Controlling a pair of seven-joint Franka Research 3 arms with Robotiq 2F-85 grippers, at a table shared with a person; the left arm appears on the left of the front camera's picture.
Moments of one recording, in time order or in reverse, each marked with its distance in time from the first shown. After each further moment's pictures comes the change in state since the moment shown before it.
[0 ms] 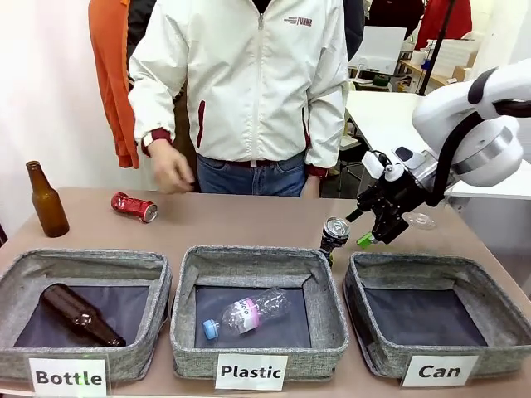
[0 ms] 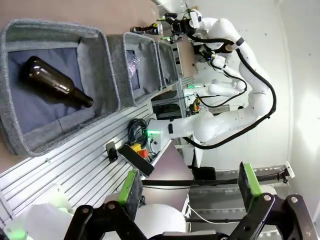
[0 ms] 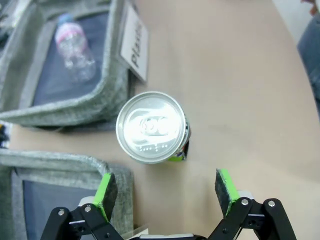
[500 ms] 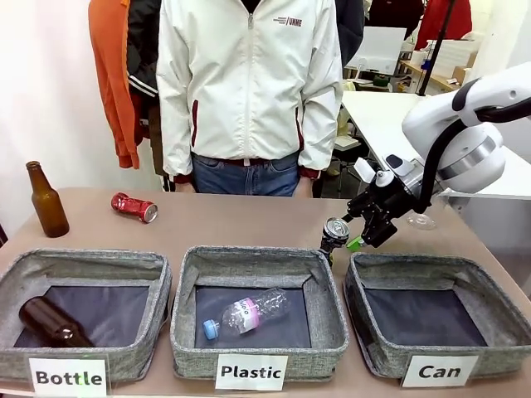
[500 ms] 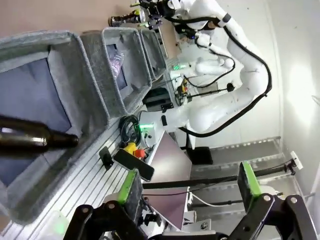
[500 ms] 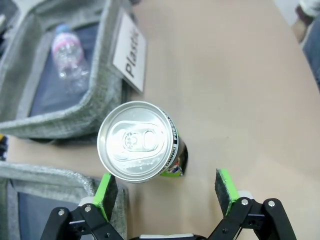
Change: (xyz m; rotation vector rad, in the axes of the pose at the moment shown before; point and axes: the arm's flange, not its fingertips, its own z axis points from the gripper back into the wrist) left arm 0.050 0.041 -0.081 -0.087 0.144 -0.077; right arm -0.009 -0.014 -0.024 0.038 -0.067 -0.028
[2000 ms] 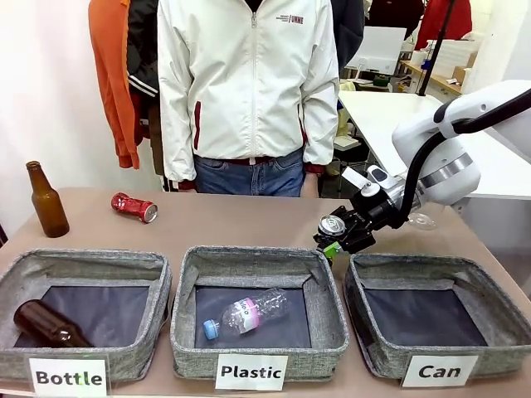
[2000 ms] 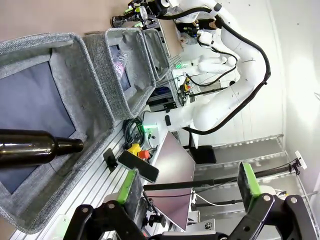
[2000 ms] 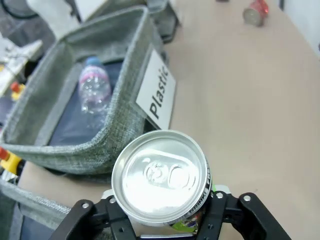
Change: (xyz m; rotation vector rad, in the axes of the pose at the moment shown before) left arm 0.002 0.005 -0.001 0.005 -0.004 -0.012; right arm -0.009 -0.013 -0.049 0.183 -0.224 0.012
